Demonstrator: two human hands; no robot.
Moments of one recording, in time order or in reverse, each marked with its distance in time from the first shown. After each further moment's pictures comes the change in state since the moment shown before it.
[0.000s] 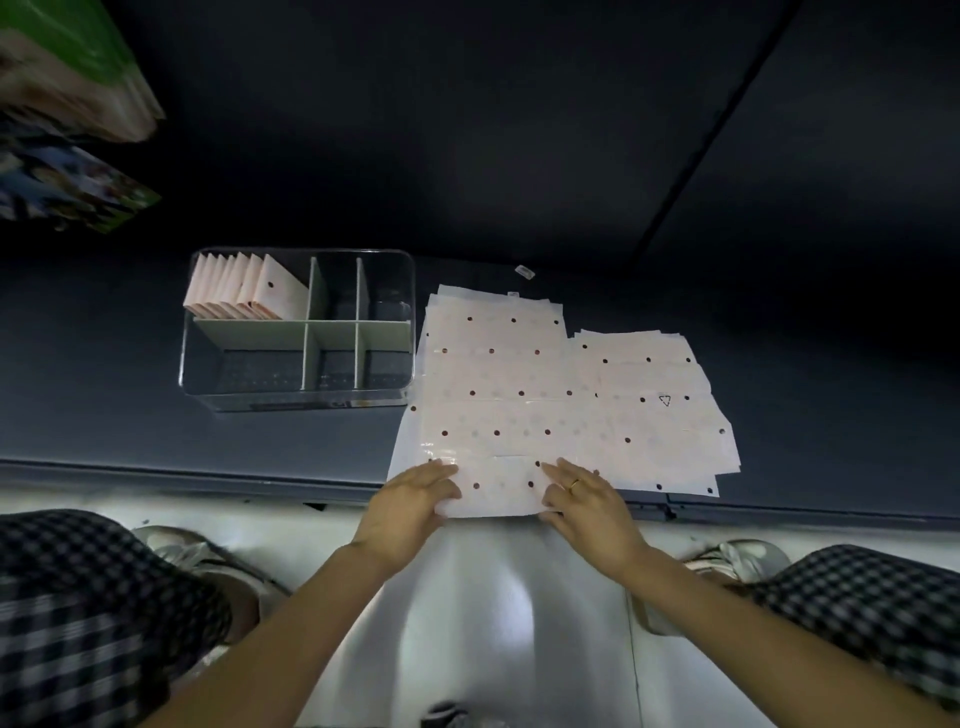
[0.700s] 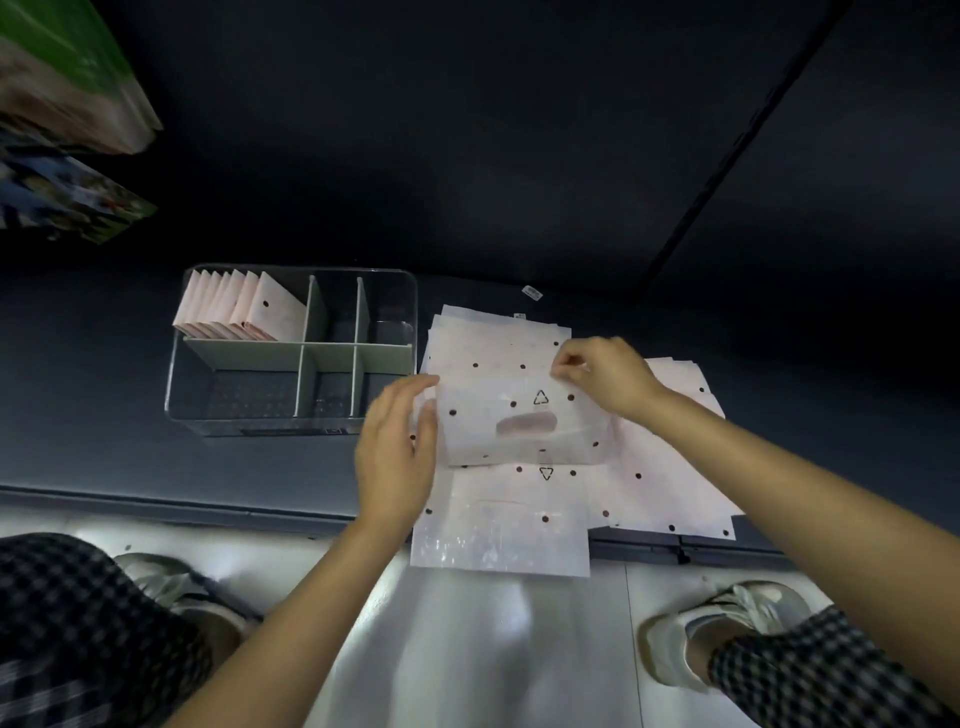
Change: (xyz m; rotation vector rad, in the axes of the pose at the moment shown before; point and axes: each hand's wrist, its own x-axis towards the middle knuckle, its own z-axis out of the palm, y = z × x) left_hand 0.047 0.040 -0.077 -0.499 0.753 -0.238; right_hand 0.151 0.060 -0.101 0.339 -0.110 0.288
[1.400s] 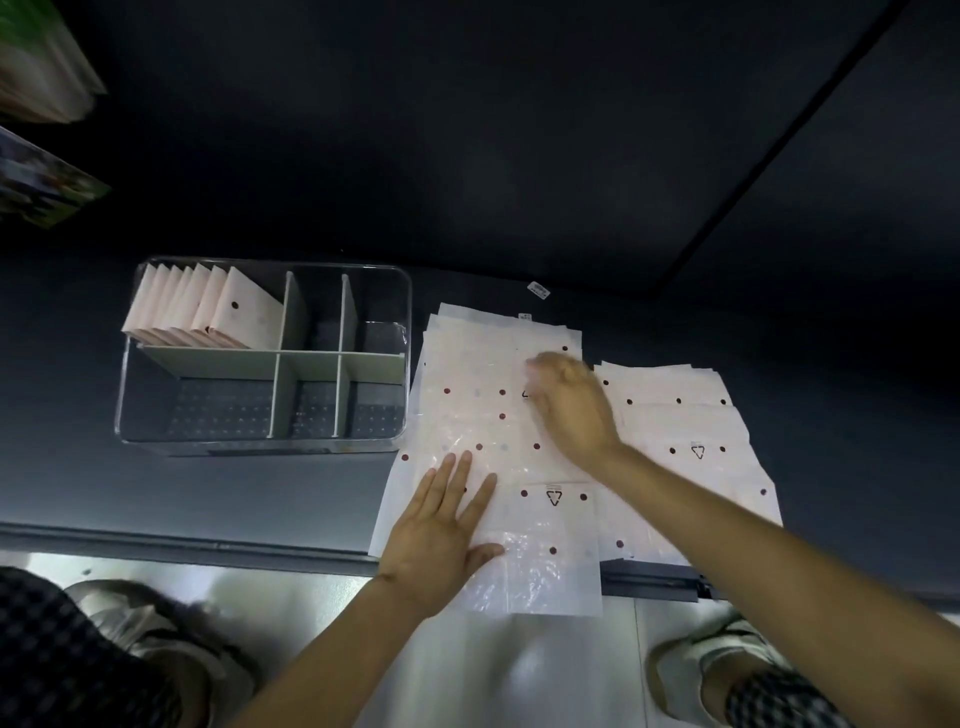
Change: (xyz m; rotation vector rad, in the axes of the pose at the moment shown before) left_hand -0.032 -0.078 0.058 0.847 -0.812 0.345; right_hand 0.033 0.014 0.083 -0.165 0.210 -0.065
